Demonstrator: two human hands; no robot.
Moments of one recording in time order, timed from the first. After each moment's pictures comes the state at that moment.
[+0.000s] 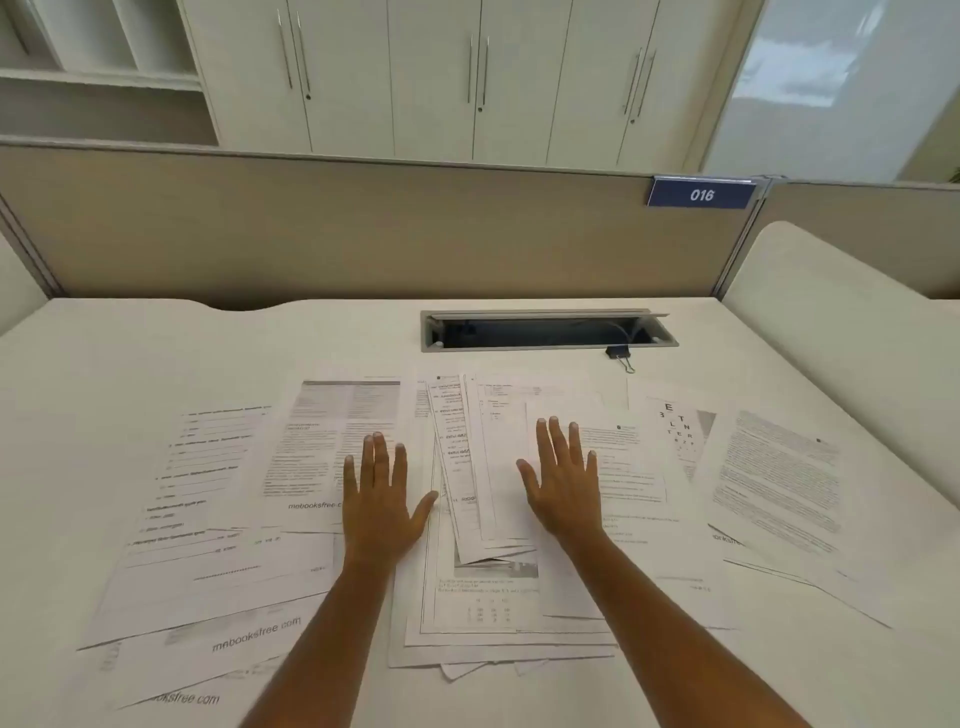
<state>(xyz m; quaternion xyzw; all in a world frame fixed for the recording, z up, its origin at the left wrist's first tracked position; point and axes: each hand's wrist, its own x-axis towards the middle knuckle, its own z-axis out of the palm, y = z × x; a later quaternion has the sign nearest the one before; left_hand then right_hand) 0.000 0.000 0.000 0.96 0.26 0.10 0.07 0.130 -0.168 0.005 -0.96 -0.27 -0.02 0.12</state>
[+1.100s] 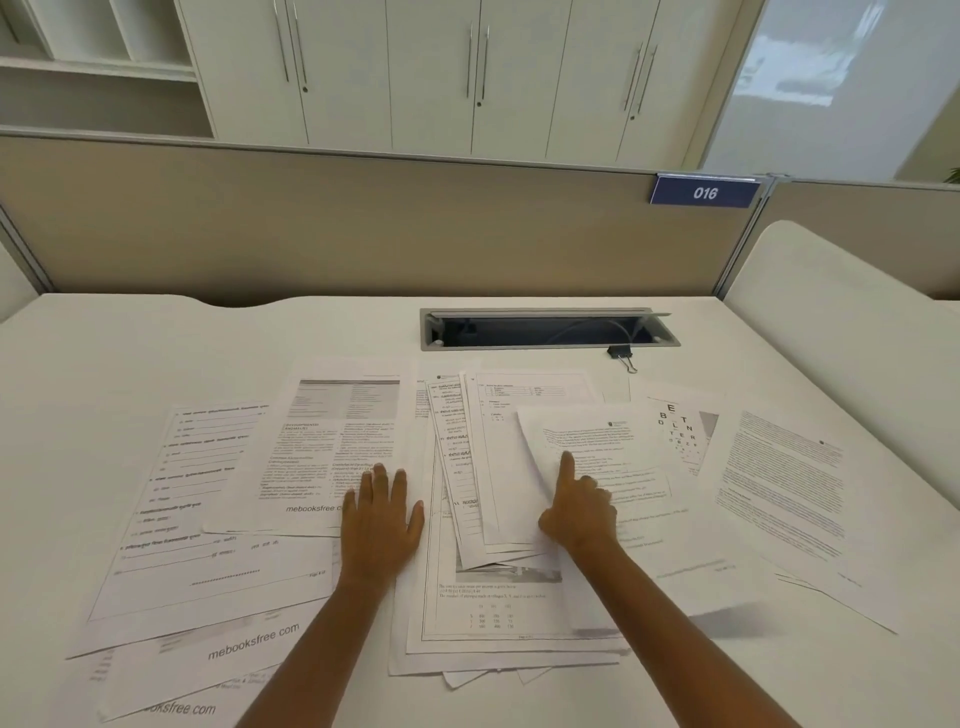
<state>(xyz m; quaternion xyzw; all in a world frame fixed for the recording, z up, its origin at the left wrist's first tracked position) -0.009 -0.006 -0.001 0.96 0.27 0.02 0.07 0.117 -0.176 0.022 -0.98 -0.13 0.12 0.06</state>
